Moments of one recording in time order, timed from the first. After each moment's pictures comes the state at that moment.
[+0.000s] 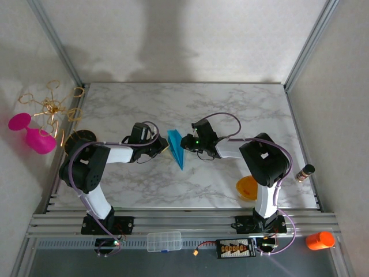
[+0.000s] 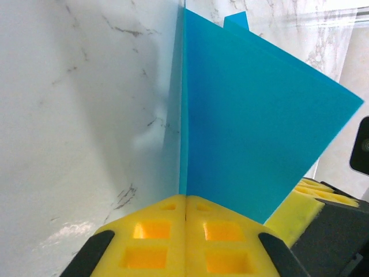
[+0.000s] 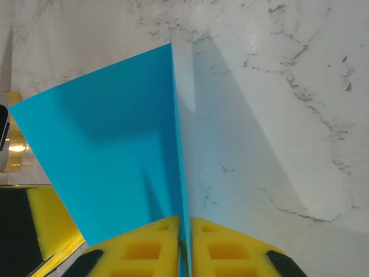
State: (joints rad) left arm -0.34 1.75 0.73 0.28 0.48 -1.01; right arm 0.65 1.90 0.98 0.18 -0.32 0.81
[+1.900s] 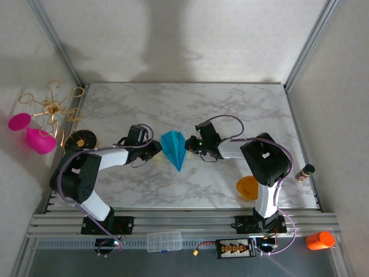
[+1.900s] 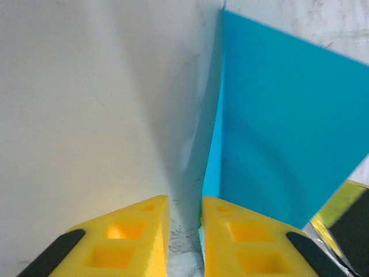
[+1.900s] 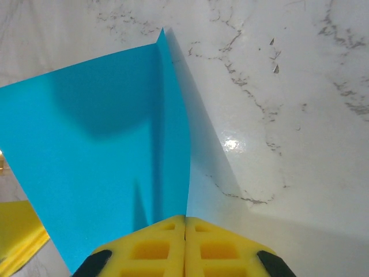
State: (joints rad) left arm -0.33 1.61 0.70 0.04 0.31 -0.95; right arm 0.62 1.89 0.94 0.18 -0.32 0.82
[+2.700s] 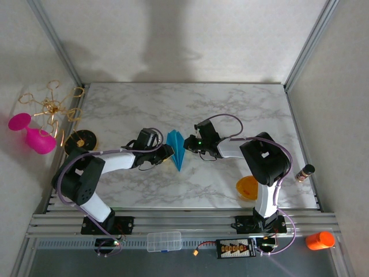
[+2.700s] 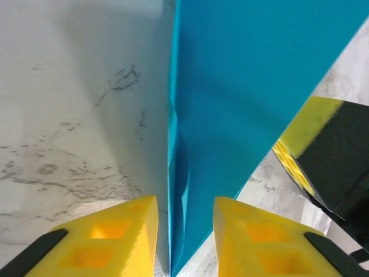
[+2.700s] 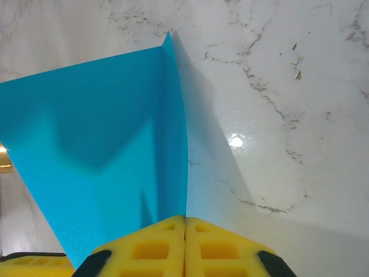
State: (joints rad) left arm -0.47 1.62 0.70 0.07 0.36 -1.02; right arm 0.62 1.90 0.96 0.18 -0.34 0.82
